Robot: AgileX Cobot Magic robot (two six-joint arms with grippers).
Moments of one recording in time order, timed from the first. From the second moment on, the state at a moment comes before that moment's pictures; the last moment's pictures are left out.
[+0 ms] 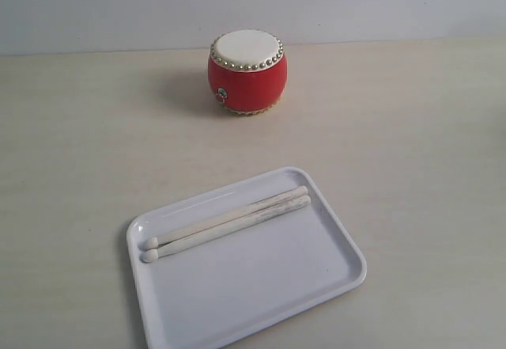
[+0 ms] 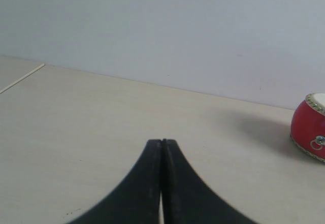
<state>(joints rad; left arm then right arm) 0.07 0.01 0.00 -0.04 0.19 -0.10 0.03 0.01 -0.01 -0.26 0.15 0.34</state>
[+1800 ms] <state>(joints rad) 0.07 0.01 0.00 -0.04 0.19 -0.10 0.03 0.01 -0.01 -0.10 0.15 0.19</state>
